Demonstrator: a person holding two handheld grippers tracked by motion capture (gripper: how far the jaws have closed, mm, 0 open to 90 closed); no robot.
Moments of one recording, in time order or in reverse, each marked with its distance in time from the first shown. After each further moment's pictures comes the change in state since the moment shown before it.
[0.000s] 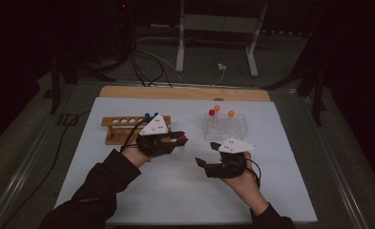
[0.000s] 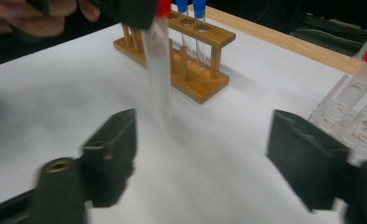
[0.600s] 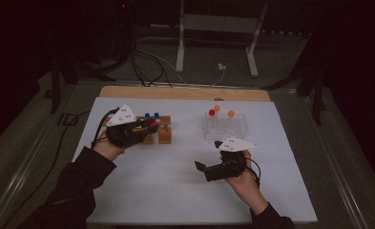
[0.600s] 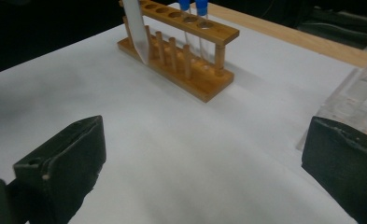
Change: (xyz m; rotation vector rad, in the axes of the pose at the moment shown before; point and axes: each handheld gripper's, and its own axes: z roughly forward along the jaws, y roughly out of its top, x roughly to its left) left arm 0.040 -0.014 -0.059 -0.012 0.180 -0.054; right arm -0.003 0.000 0.001 0.000 0.024 0.033
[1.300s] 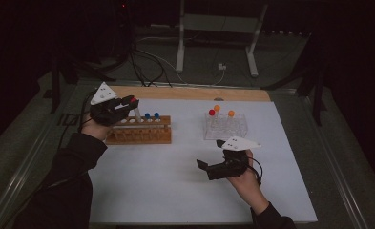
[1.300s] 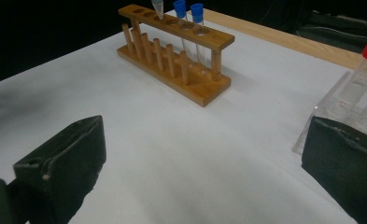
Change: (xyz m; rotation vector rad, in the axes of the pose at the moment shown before) left arm 0.063 0.000 -0.002 -0.052 0.236 -0.092; right arm -0.005 0.000 -0.004 -0.026 0.002 0.016
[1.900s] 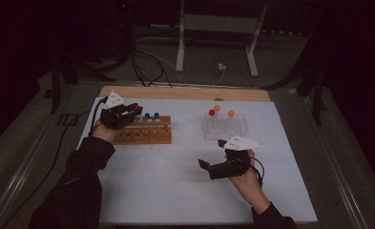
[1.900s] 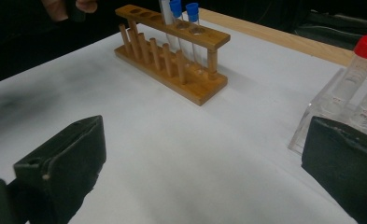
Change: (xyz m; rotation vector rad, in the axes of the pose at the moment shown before) left arm 0.004 -0.041 0.038 0.085 0.015 -0.051; right arm -0.004 -0.002 -0.002 -0.001 -0.002 0.006
